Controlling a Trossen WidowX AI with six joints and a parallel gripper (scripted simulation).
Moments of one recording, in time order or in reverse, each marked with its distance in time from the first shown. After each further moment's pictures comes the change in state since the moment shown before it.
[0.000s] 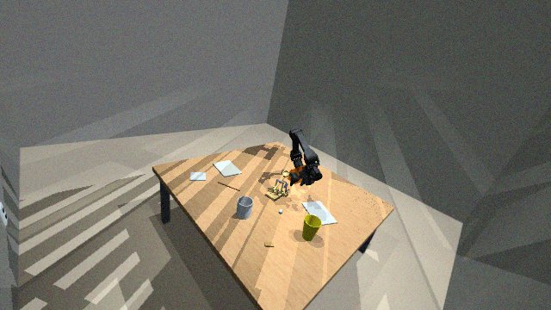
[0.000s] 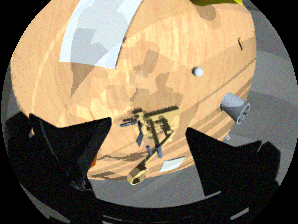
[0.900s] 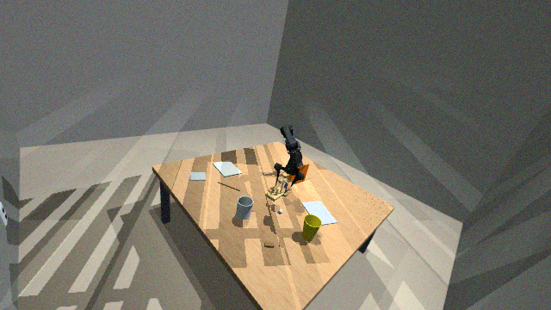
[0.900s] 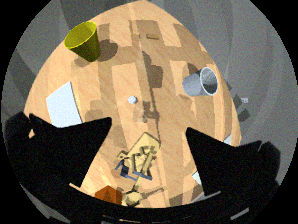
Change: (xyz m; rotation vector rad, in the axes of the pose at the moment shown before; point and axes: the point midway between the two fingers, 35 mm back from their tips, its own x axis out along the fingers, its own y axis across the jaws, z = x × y) arm -0.033 -0.134 0.001 0.700 -0.375 0.013
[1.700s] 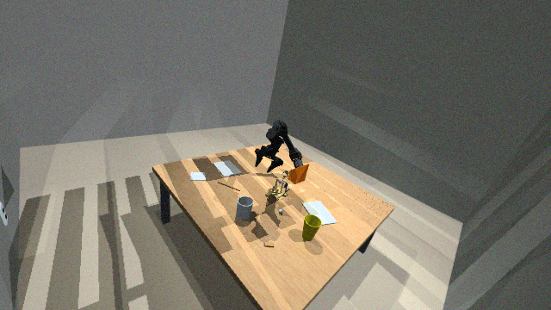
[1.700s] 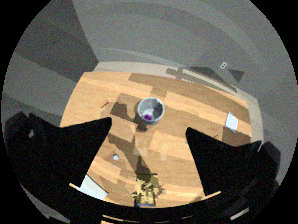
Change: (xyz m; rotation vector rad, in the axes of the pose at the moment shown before) arm -0.043 -0.153 0.056 0.655 -0.345 -0.044
